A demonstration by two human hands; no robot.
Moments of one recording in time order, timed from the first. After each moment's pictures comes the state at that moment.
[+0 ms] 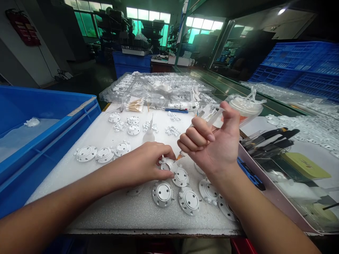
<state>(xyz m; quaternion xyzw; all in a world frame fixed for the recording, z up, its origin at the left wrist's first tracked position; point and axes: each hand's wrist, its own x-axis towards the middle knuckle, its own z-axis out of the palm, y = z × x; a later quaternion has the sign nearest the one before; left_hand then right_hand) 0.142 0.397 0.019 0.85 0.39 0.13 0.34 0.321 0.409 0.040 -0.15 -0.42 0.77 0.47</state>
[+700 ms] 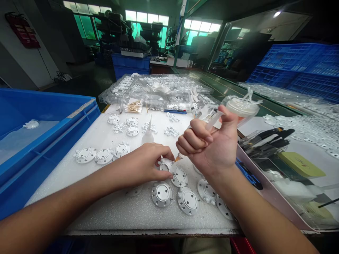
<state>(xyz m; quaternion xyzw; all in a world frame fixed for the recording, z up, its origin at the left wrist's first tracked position) 0.142 0.396 0.018 0.85 0.39 0.13 0.34 0.318 0.402 0.040 -0.17 -0.42 0.74 0.49</state>
